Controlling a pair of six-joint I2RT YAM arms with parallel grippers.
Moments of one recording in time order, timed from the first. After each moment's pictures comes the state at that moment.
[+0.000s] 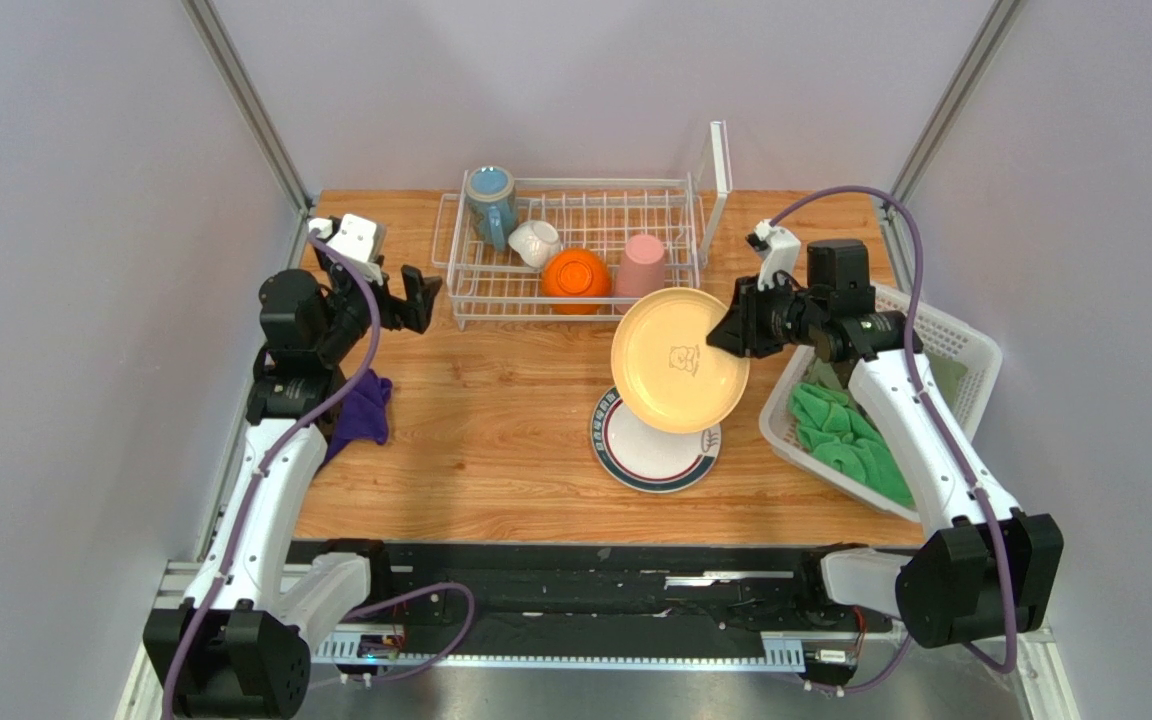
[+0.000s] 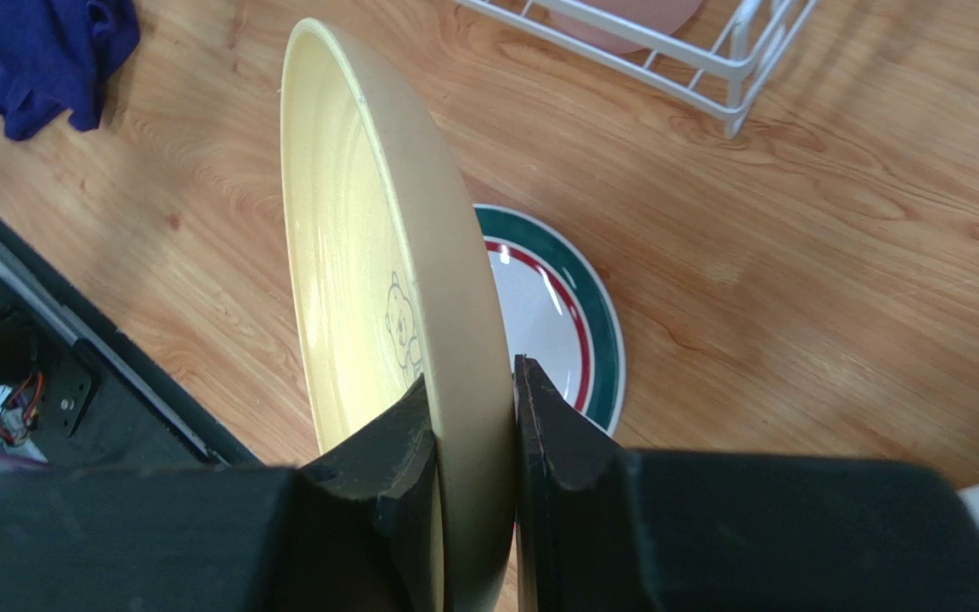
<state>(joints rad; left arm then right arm) -0.01 0.96 0.86 0.00 0.38 0.08 0.16 1.23 1.12 -0.59 -0.52 0.04</state>
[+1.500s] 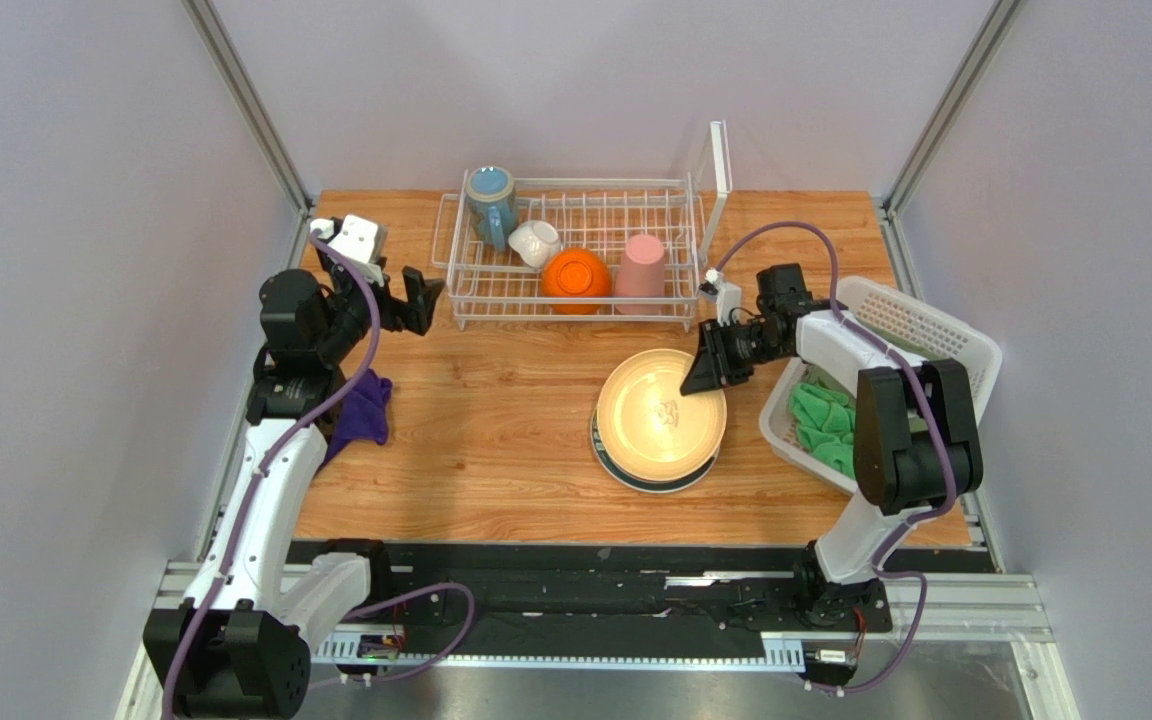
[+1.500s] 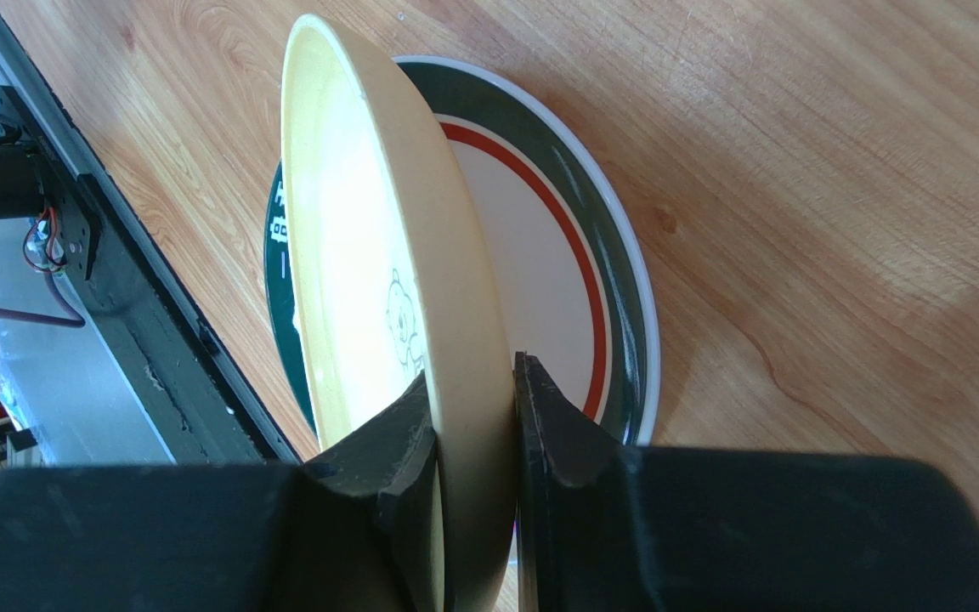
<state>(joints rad) -0.01 0.96 0.86 -0.01 0.40 0.08 0.13 1.70 1.07 -0.54 -0.79 -0.16</state>
